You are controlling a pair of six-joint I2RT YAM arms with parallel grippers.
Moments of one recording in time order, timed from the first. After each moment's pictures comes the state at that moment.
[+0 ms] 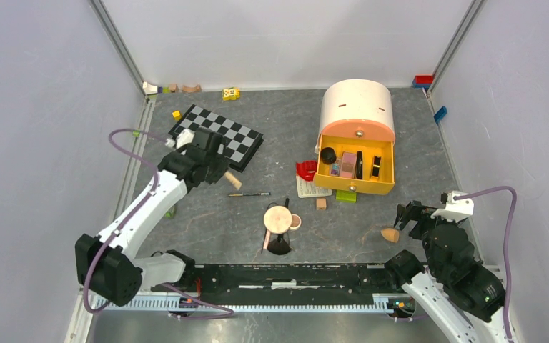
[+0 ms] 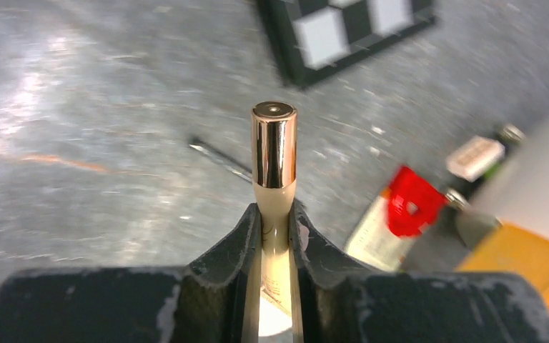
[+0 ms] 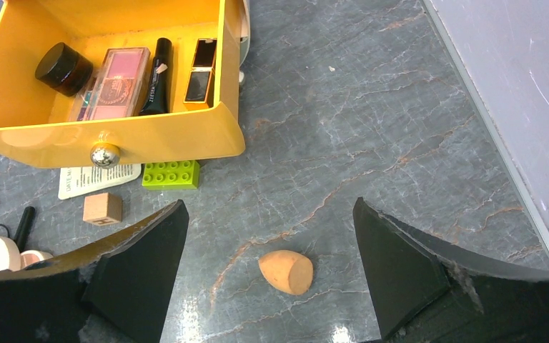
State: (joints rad) left arm -0.37 1.20 1.00 -0.80 -0.30 -1.17; right arm 0.58 0.06 0.71 -1.02 0.65 0.38
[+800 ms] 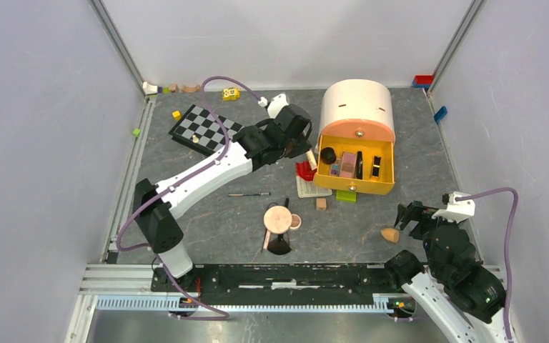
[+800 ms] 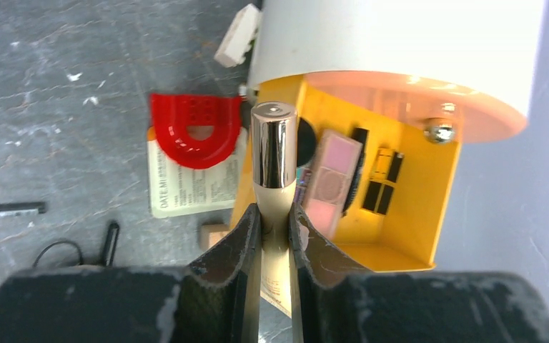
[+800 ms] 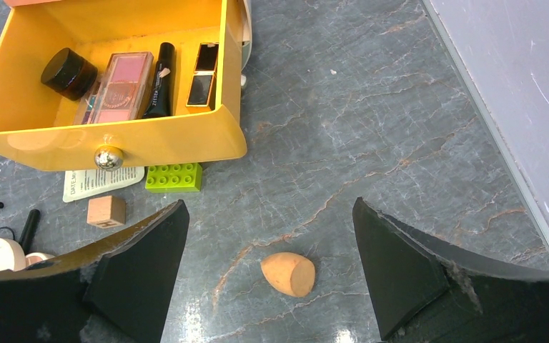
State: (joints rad) left arm -0.89 1.69 1.63 -0.67 -0.36 -1.04; right arm 0.58 0.05 0.71 -1.02 0.65 0.38
